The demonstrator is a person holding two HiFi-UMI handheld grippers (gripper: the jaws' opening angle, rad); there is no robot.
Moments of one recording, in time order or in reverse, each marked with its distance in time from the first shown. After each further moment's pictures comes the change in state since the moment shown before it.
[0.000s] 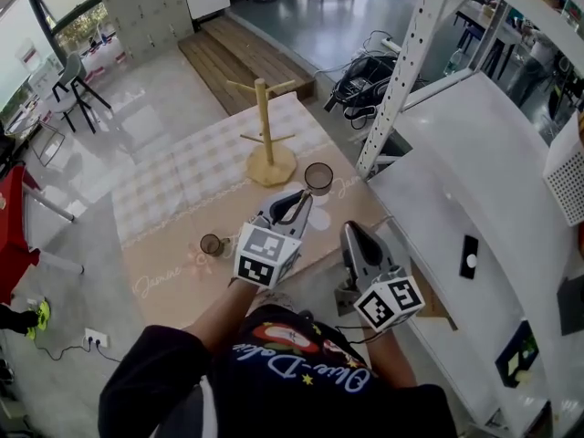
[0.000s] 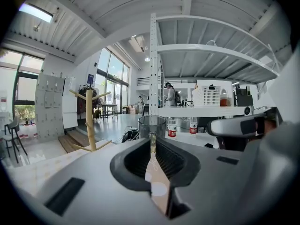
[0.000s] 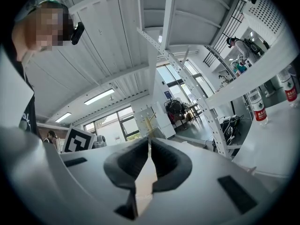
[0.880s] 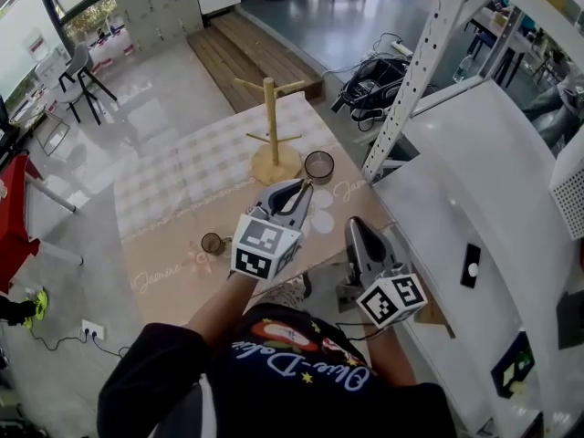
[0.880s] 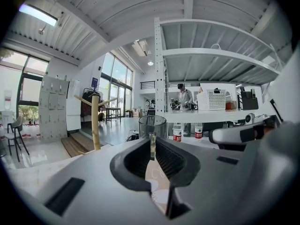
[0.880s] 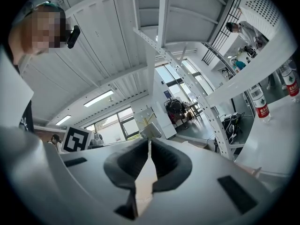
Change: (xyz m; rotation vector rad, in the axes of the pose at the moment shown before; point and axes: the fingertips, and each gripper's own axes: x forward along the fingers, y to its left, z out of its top) left arm 0.004 0.024 0.019 -0.013 -0.051 0.047; right arm 0.018 -0.010 0.004 0.029 -0.002 0.016
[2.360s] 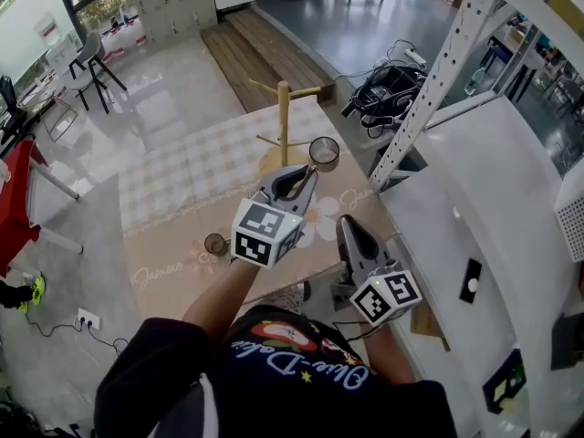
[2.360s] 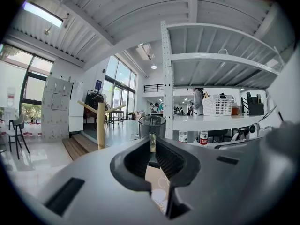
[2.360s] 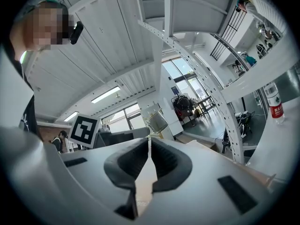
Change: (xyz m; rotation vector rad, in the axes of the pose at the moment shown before) left arm 0.013 0.032 0.025 -0.028 -0.043 0.029; right arm 0.035 0.015 -0.006 -0.030 0.047 0.089
